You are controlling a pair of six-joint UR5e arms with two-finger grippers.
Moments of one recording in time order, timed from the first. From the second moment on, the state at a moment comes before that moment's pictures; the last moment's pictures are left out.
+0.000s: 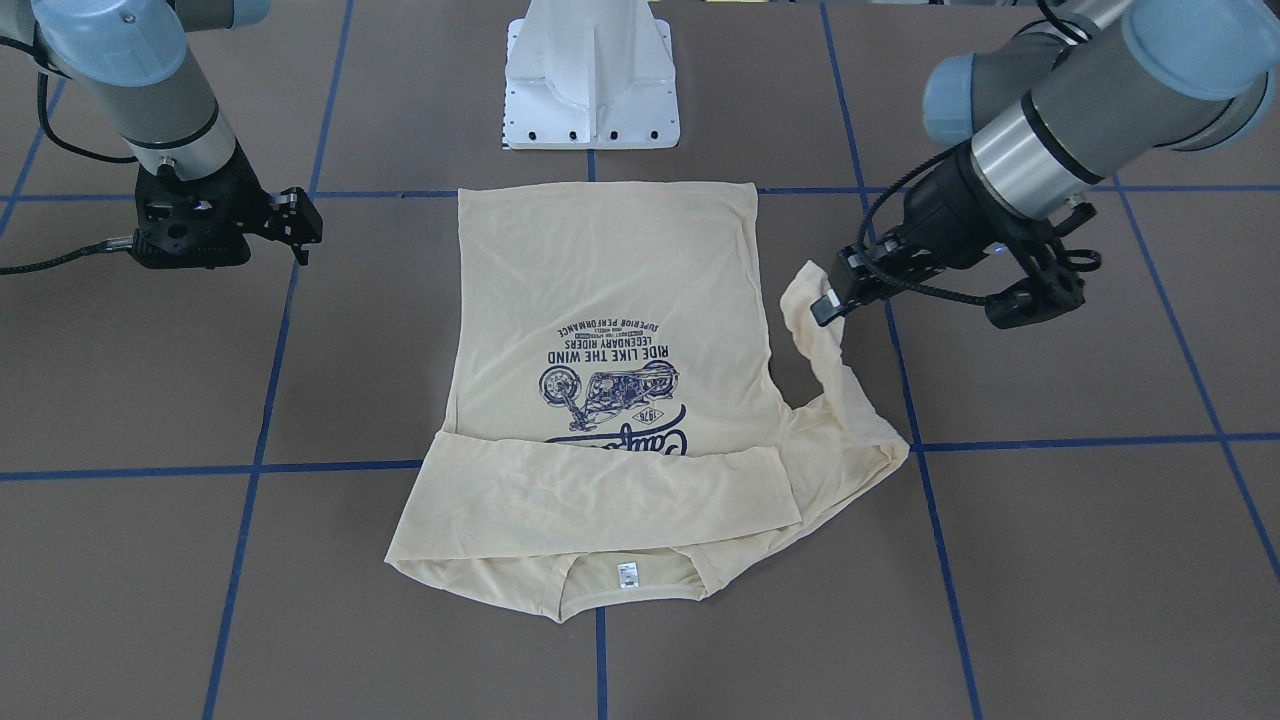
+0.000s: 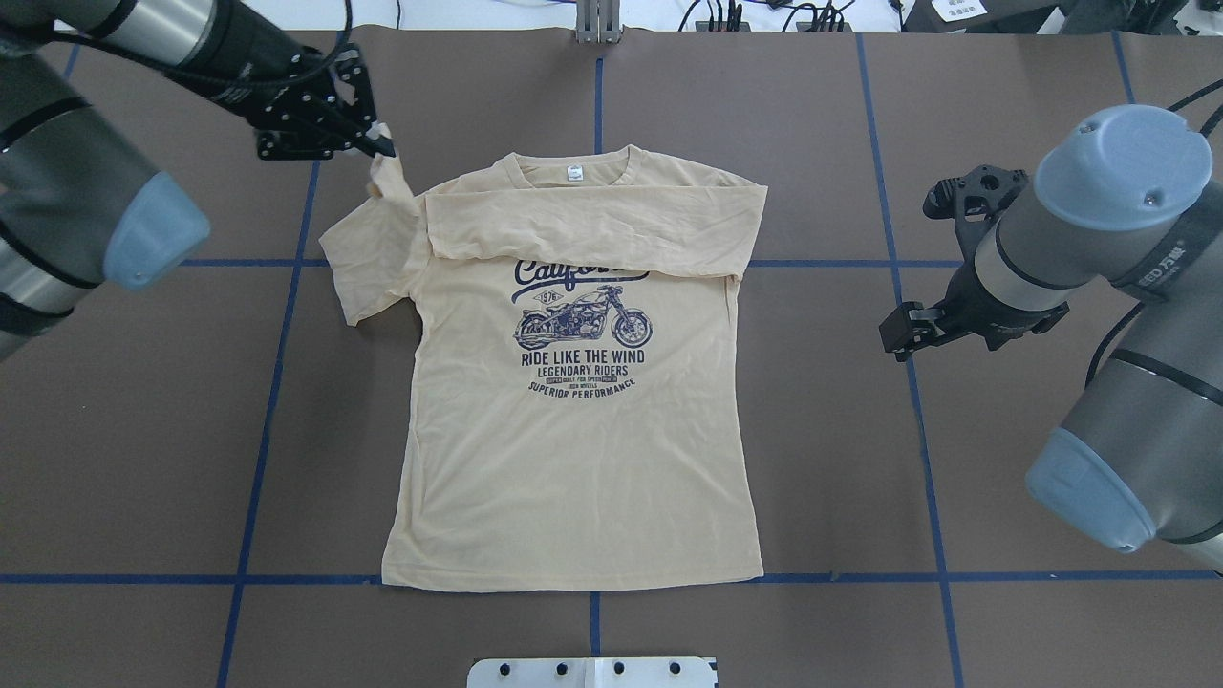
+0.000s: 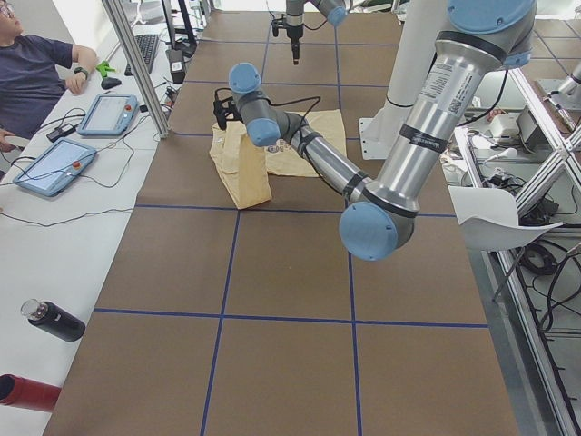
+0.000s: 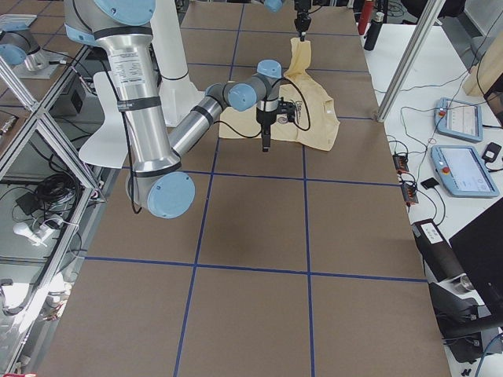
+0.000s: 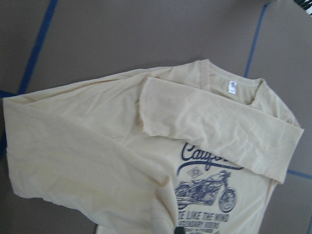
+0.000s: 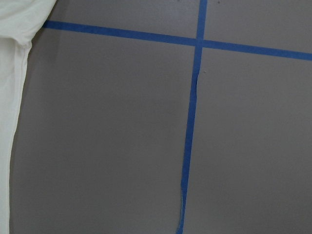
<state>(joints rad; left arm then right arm) -0.99 -2.20 -1.69 -2.00 -2.43 -1.60 0.77 -1.34 2.09 -1.82 2.02 0.83</state>
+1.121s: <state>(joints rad) -0.65 -2.52 -1.07 -2.56 -2.03 -1.88 0.76 -1.33 2.05 -1.82 2.01 0.84</state>
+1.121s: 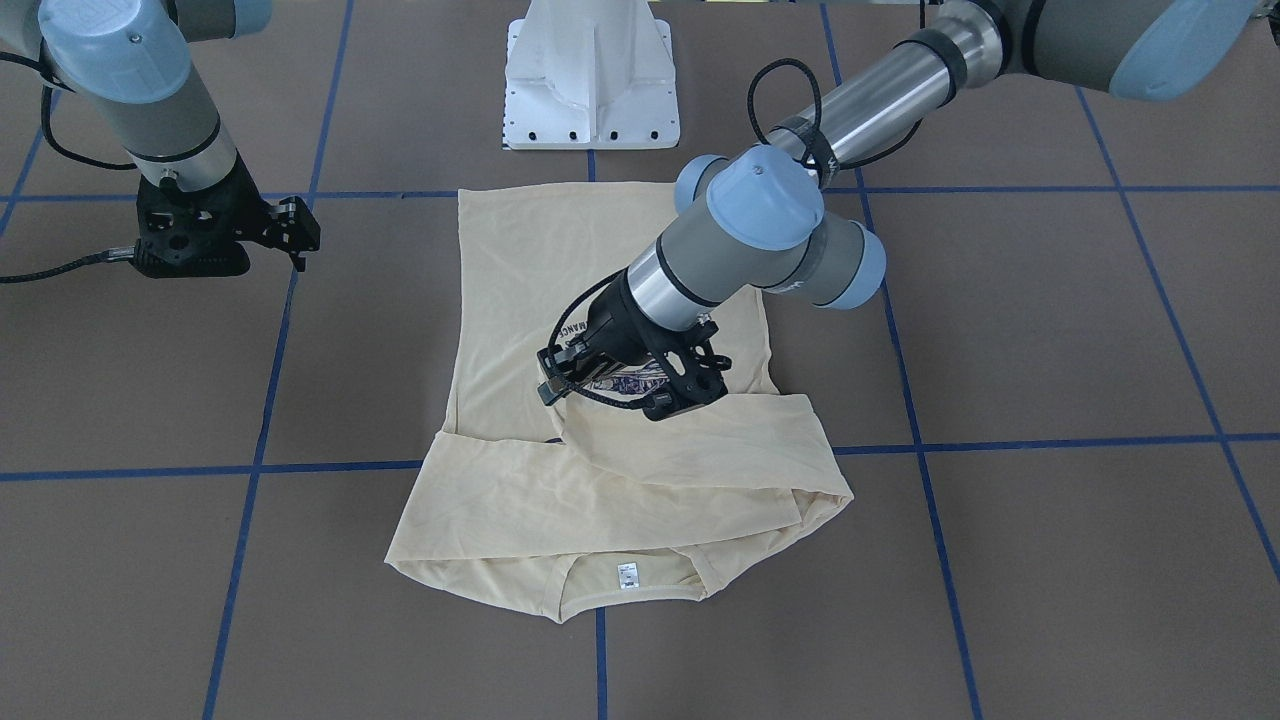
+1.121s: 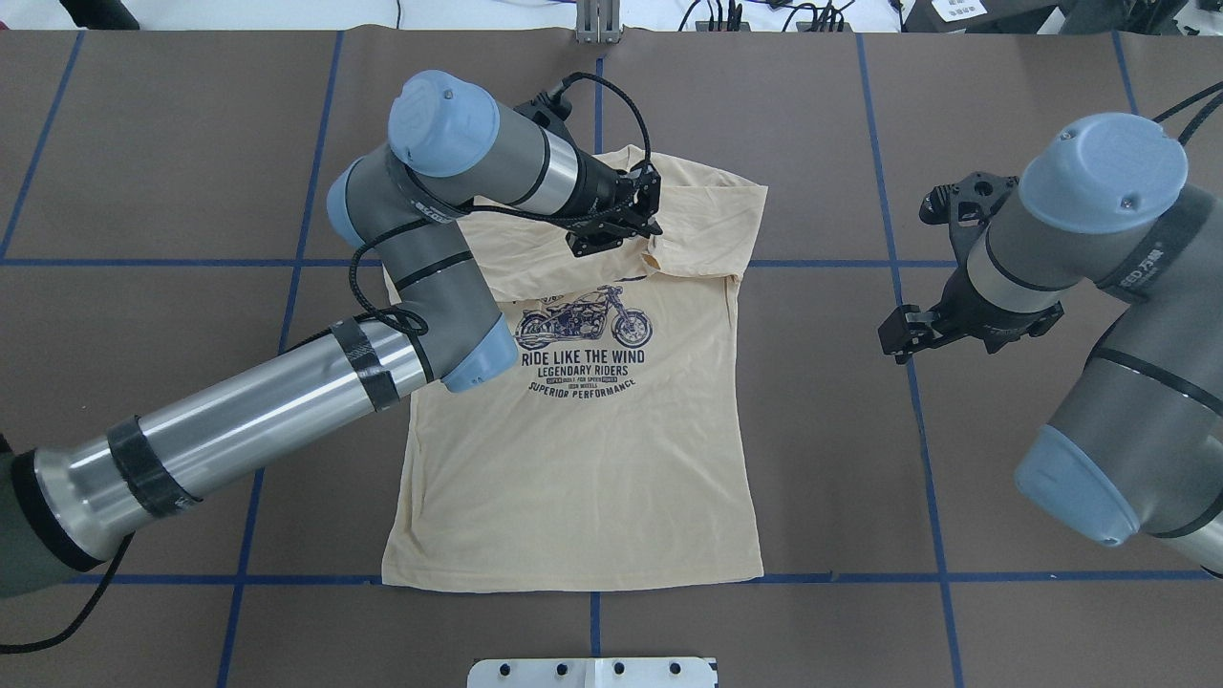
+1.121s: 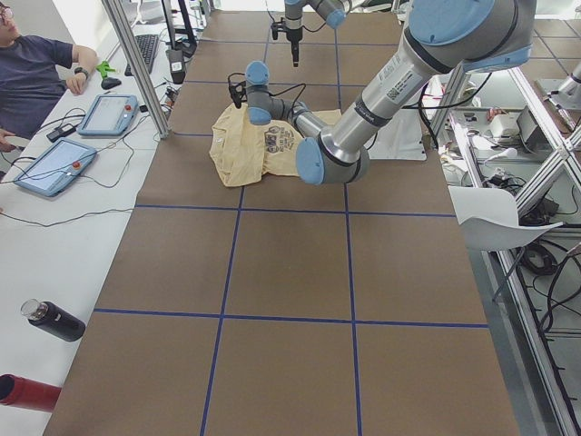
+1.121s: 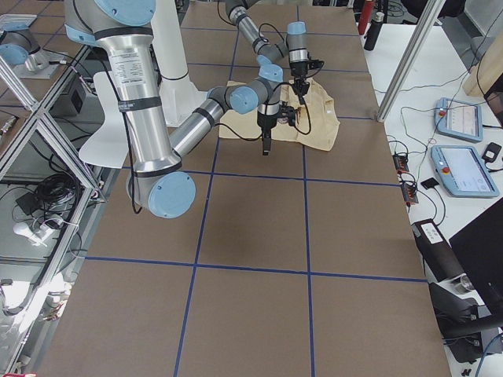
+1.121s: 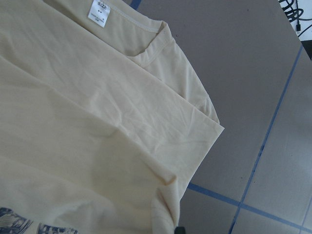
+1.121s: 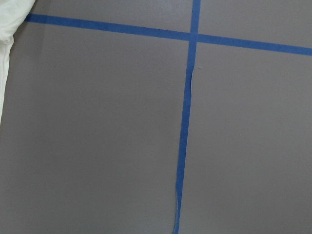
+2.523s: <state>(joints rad) -0.64 -2.30 -1.36 -2.54 -2.05 -1.81 0.70 -1.31 2.01 -1.61 2.06 1.01</state>
